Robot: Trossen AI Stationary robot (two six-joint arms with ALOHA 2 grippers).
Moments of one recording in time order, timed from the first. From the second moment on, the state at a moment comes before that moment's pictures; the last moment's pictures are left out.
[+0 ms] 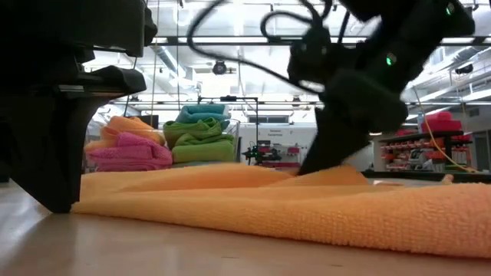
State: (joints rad) left arm -0.69 2.04 1.33 -0.75 -0.33 -0.45; right arm 0.42 1.90 1.02 -0.22 0.48 0.58
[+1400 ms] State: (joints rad) left arm -0.69 2.03 1.33 -0.76 -0.34 -0.47; right arm 0.39 2.03 1.08 0.28 0.11 0.13
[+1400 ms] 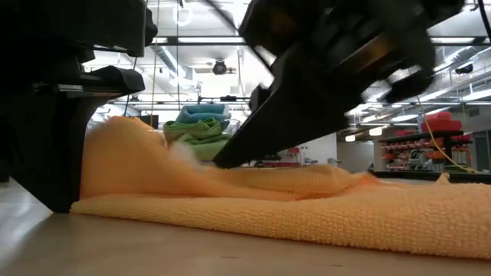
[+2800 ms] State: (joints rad) left arm -0.69 2.03 1.33 -0.76 -0.35 -0.49; right arm 0.42 2.18 1.24 0.33 -0.15 0.00
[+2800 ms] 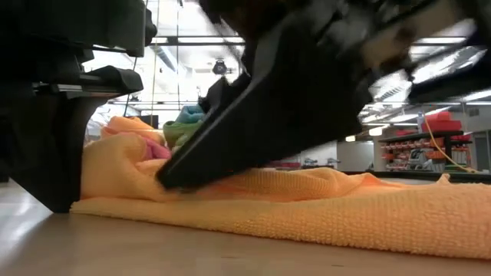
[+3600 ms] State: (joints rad) left arm -0.69 2.03 1.33 -0.75 -0.34 -0.49; right arm 0.48 2.13 1.24 0.30 0.24 -0.20
